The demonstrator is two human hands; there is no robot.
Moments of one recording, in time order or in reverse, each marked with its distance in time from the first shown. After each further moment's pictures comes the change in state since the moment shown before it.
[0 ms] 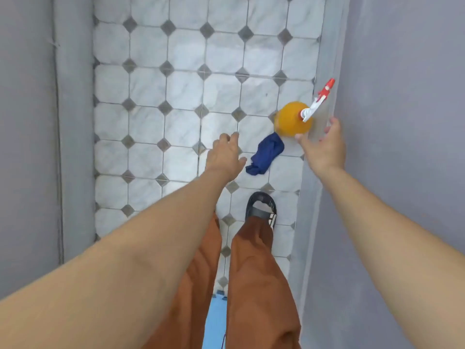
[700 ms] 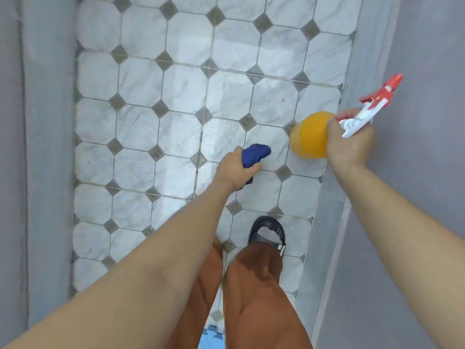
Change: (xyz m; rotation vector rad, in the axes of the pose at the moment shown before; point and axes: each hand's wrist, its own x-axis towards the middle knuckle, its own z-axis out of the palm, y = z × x) left_hand 0.099 -0.038 0.082 -0.497 -0.037 -0.118; right_hand 0.097 0.001 0.061 0.200 0.239 -0.091
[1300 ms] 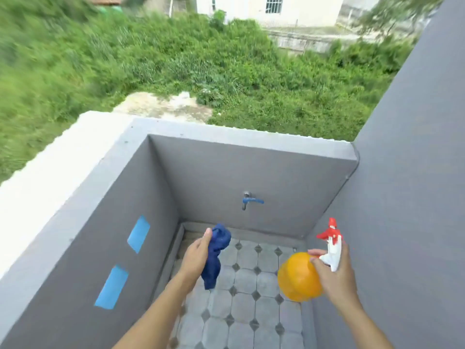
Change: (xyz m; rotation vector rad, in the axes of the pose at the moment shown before) left_hand -0.304 0.369 -0.579 -0.655 0.290 0.181; right_hand -0.143 -0.573 -0.303 0.205 -0.095 -0.364
